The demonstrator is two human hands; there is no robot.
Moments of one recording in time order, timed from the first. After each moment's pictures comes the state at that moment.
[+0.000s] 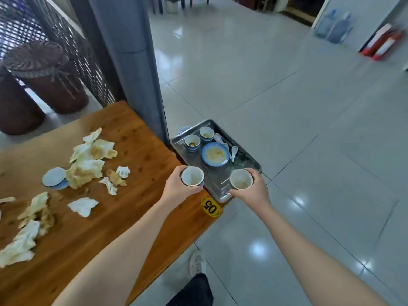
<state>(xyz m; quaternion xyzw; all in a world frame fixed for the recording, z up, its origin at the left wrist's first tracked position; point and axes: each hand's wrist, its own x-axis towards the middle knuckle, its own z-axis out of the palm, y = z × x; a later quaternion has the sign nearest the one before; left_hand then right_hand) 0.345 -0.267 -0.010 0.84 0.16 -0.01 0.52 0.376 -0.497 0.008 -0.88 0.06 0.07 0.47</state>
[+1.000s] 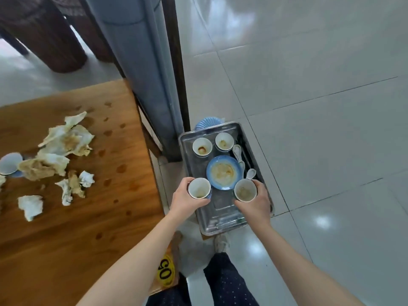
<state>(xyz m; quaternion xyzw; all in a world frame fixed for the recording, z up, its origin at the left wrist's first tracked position) 0.521 -0.339 -0.093 0.73 0.40 -0.03 0.55 0.620 -0.521 -0.098 -0.89 0.01 0.18 0.42</state>
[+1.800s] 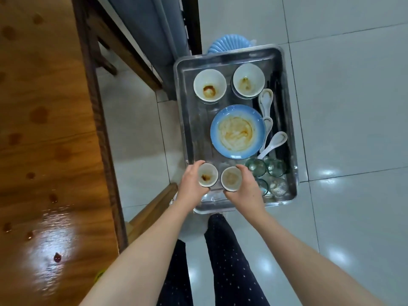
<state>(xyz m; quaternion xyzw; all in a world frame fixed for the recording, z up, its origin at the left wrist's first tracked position) 0.545 -0.388 -0.295 0.74 0.46 -0.15 0.48 0.639 -0.524 -0.290 -0.86 -0.14 0.39 0.28</state>
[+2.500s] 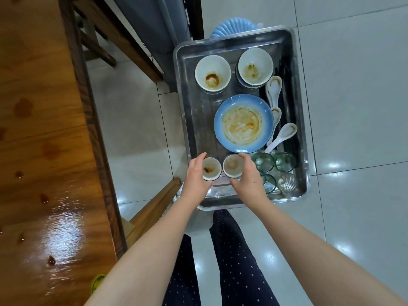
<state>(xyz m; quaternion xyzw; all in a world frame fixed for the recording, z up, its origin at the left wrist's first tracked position) 0.545 -0.392 -0.317 0.73 0.47 -0.17 0.47 0.647 -0.511 -0.315 -0.86 -0.15 0.40 0.26</state>
